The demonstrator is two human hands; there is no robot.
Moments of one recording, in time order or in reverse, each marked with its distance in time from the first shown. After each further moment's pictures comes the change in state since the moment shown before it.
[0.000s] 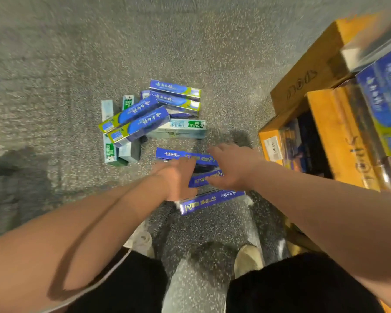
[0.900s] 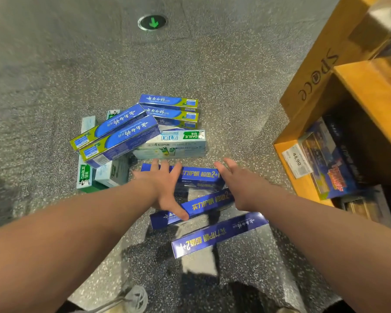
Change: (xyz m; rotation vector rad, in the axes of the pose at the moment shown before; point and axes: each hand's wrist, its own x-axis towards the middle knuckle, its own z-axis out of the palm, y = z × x) left_hand 0.139 -0.063 0.091 0.238 -0.039 -0.218; right_hand 0.113 0.070 0.171 0.098 0.063 0.120
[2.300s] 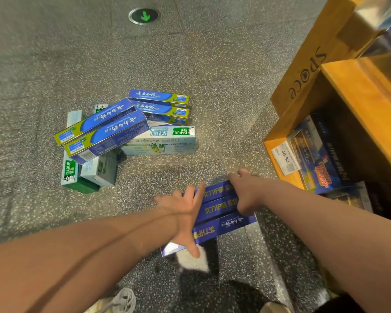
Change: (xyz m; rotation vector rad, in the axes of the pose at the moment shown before) left_hand -0.035 0.093 0.030 0.116 0.028 0.193; right_hand -0.006 0.042 0.011 0.072 -0.264 0.126
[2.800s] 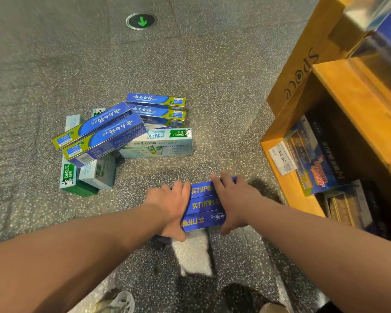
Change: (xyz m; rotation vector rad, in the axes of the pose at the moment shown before) left_hand 0.009 -0.023 0.005 0.111 0.100 -0.050; right_hand -0.013 -0.029 0.028 -0.238 0.199 -0.083
